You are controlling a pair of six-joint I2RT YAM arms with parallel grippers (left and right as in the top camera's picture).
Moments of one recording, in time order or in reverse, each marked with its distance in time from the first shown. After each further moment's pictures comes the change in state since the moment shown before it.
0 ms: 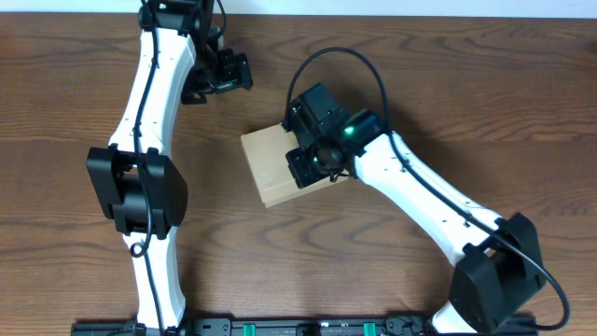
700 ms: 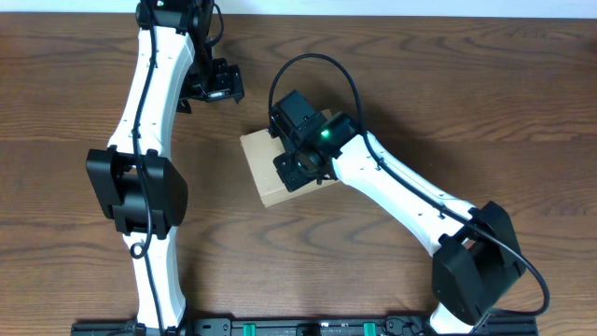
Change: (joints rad) left arm 0.000 0.000 0.021 -0.138 -0.105 0.018; right arm 0.061 0.086 0.050 -0.002 0.104 0.000
